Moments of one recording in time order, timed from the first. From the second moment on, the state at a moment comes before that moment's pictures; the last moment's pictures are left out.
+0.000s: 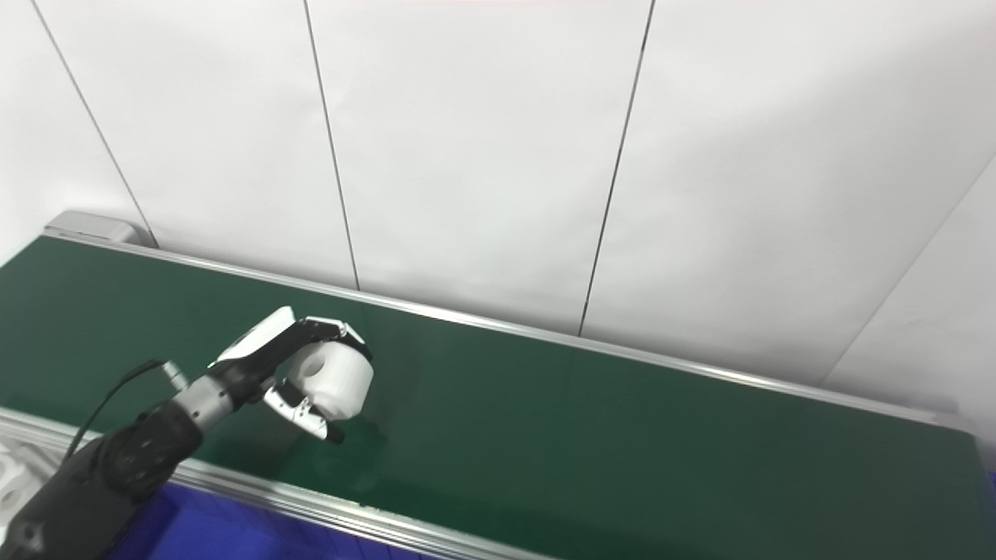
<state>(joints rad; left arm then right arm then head) -0.08 0.54 -0.04 0.15 0.22 -0.40 -0.17 0.27 -0.14 0.54 0.17 -0.31 -0.41 -0.31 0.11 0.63</state>
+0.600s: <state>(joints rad) 0.27 0.49 -0.04 -0.03 0.07 -0.44 -0.20 0.35 -0.06 0.45 0.02 -0.36 -0.39 -0.17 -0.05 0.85</state>
